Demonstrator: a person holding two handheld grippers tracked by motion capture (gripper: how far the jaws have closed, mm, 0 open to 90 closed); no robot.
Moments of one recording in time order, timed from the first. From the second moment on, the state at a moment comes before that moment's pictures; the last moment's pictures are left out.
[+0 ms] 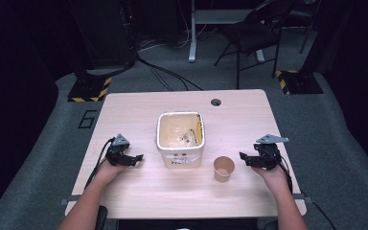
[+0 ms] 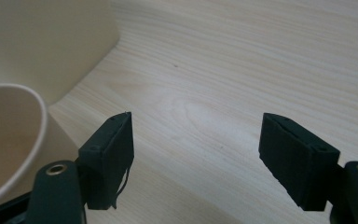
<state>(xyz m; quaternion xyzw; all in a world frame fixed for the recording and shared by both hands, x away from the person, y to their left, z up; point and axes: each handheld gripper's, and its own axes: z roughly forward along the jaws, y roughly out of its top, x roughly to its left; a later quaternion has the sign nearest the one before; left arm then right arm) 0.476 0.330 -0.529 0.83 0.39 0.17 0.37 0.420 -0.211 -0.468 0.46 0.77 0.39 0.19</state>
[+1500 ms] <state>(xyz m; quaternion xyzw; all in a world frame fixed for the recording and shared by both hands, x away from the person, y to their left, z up) 0.476 0.330 -0.529 0.83 0.39 0.17 0.36 0.394 -0.137 -0.456 0.31 0.86 0.38 0.12</state>
